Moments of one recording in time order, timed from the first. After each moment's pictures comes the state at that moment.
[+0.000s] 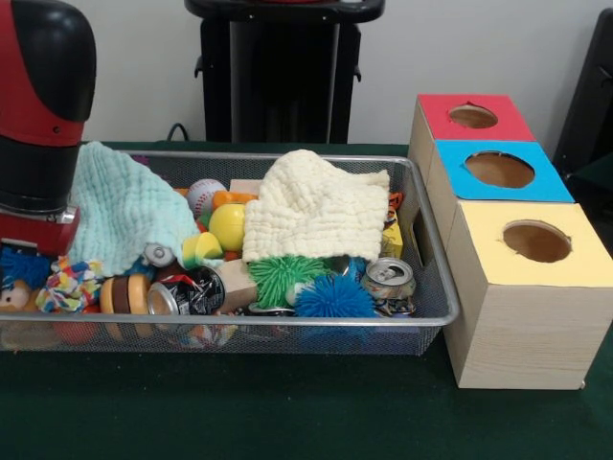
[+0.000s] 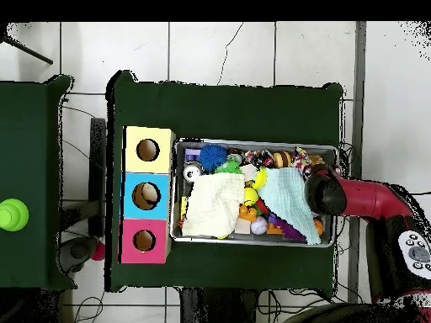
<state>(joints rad) -0.74 -0.39 0.20 1.34 -0.71 0.32 1.57</state>
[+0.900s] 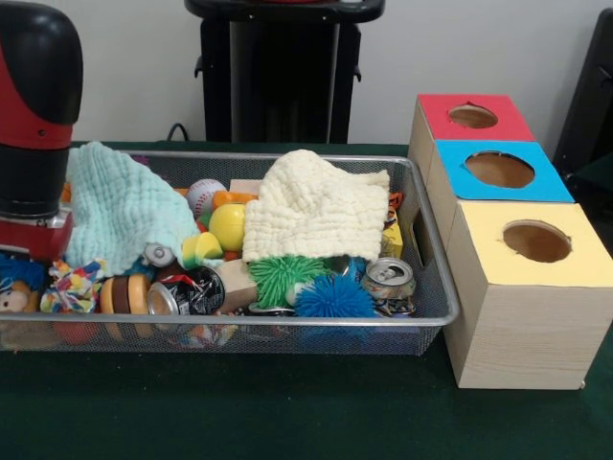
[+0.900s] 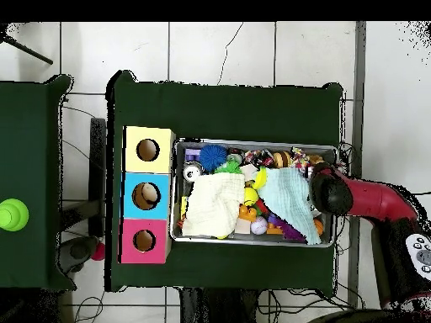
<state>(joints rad) -0.81 -0.38 0.27 1.34 -0.71 0.32 1.57</state>
